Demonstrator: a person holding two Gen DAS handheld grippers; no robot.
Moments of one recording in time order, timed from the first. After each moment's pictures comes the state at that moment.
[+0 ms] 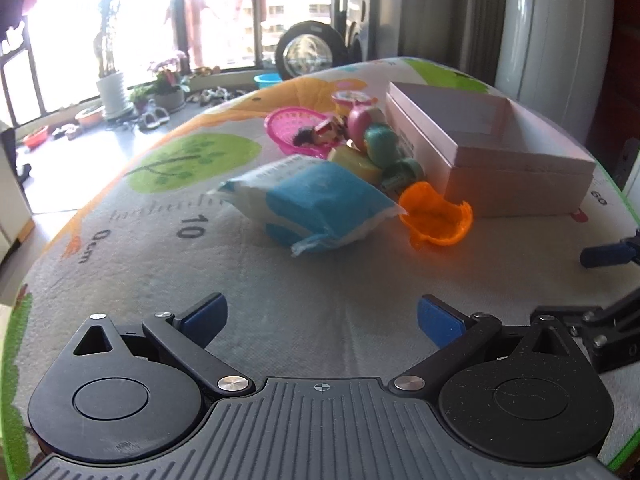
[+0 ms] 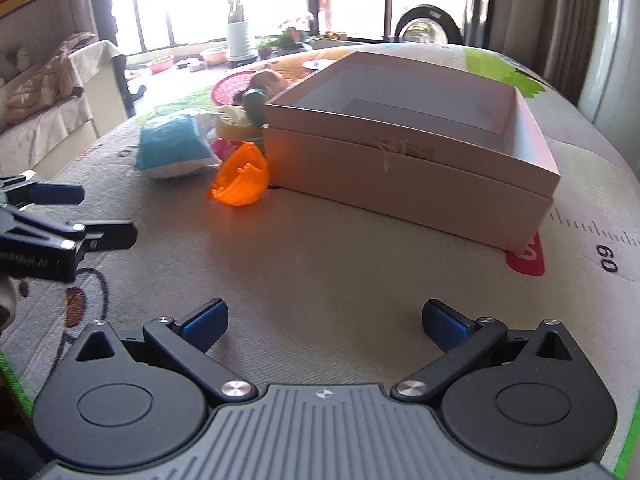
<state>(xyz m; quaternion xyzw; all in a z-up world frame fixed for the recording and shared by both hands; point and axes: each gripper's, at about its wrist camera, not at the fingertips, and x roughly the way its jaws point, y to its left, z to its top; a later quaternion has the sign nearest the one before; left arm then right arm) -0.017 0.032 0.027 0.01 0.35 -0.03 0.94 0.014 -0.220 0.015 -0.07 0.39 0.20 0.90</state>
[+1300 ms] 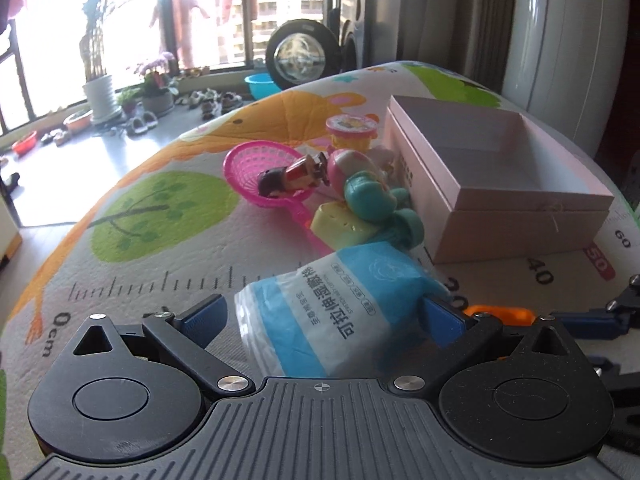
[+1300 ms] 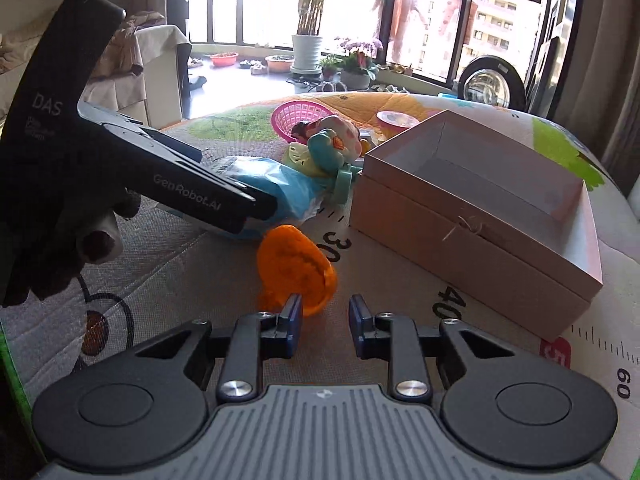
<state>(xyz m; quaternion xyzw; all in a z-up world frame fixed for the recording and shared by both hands) 0.058 0.018 0.033 0.03 0.37 -0.04 0.93 0.029 -0.194 0.036 -0.14 0.34 0.27 0.89</state>
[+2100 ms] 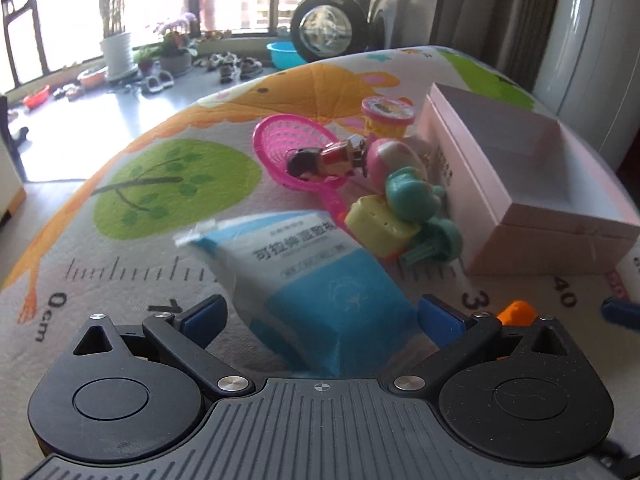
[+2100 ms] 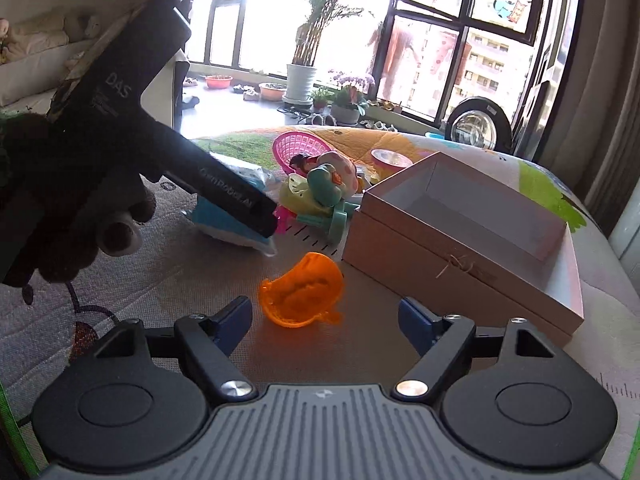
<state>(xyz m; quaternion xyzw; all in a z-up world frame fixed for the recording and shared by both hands) 0.091 0.034 0.026 -0.01 0.41 -0.01 0.91 0.022 -0.180 0.039 -0.17 0.28 0.25 0.91</state>
